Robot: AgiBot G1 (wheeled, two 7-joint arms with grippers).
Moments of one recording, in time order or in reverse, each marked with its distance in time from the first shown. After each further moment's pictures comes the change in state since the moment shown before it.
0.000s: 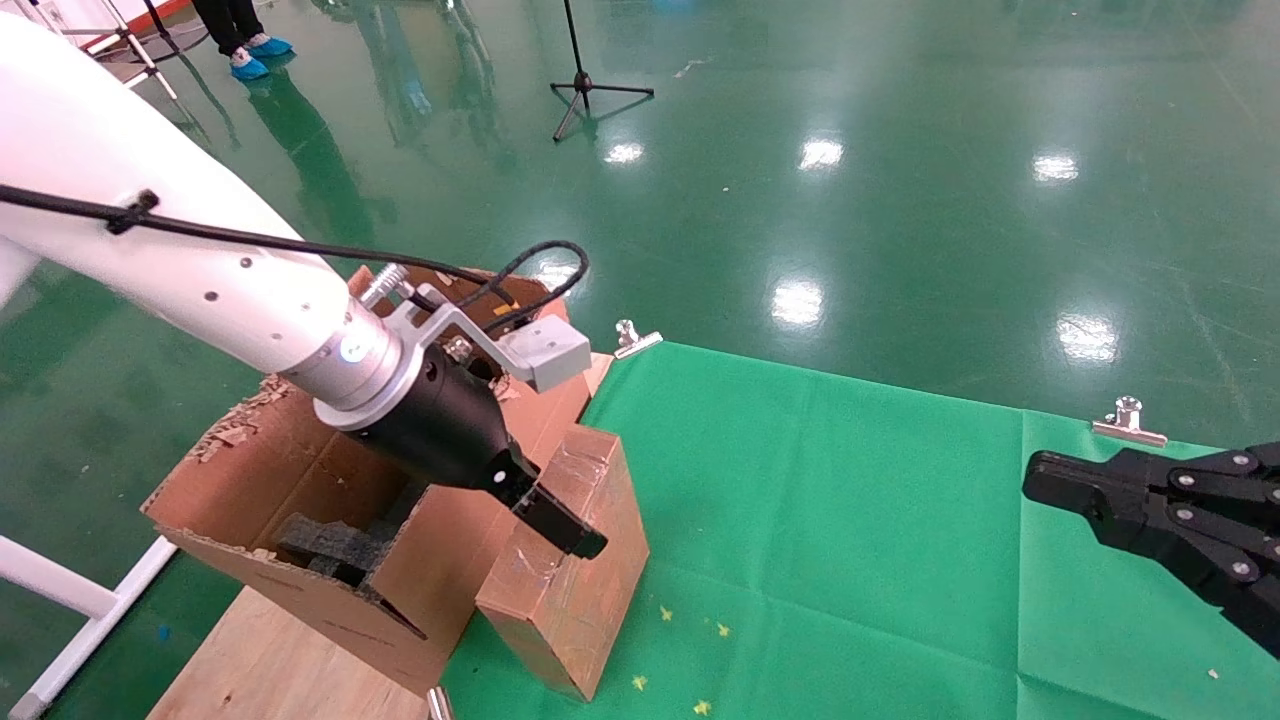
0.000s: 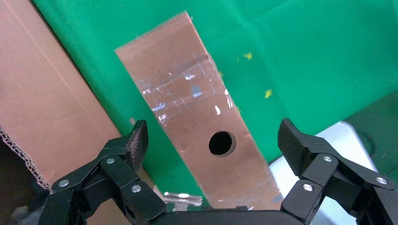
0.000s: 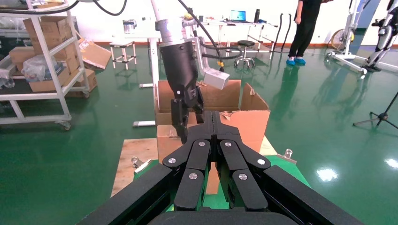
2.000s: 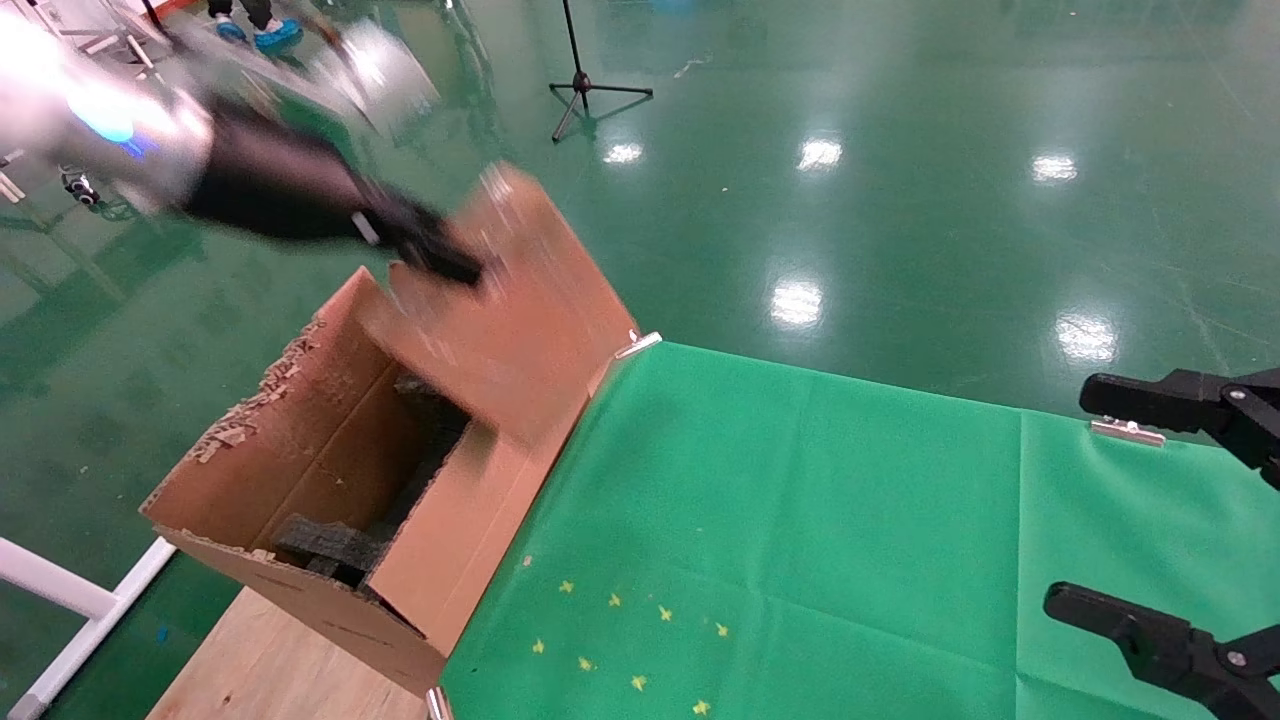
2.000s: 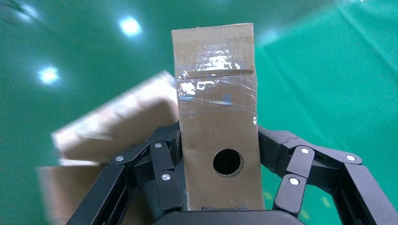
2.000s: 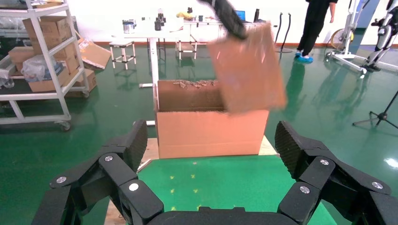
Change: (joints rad) left arm -0.225 -0.133 -0.118 0.294 -0.012 -0.122 0.391; right arm 0.000 0.000 0.000 0.000 0.000 0.000 0.000
